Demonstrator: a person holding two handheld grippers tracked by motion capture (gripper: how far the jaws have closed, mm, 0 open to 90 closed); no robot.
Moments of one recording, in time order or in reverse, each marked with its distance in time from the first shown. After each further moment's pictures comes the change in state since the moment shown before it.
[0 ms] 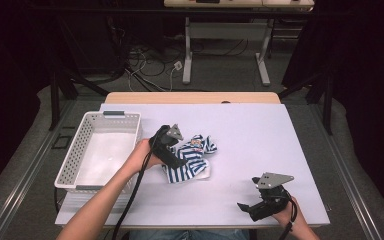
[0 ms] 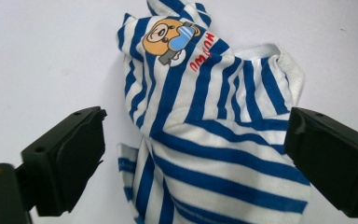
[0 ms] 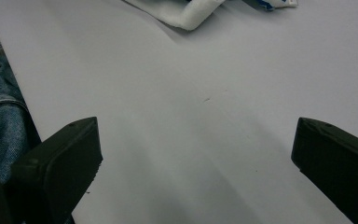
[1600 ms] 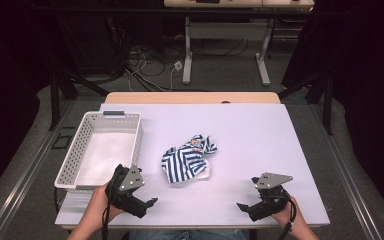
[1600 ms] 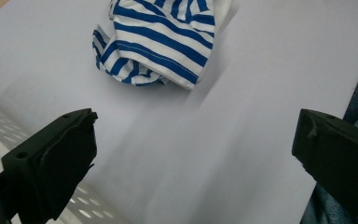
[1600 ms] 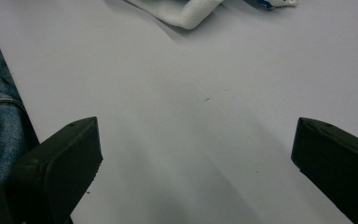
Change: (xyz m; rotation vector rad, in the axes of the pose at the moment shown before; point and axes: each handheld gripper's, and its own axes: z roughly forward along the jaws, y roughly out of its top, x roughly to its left) left arm -0.098 -0.105 -0.079 -0.101 0.153 -0.056; right arm 0.002 0.001 0.001 0.006 -0.009 0.002
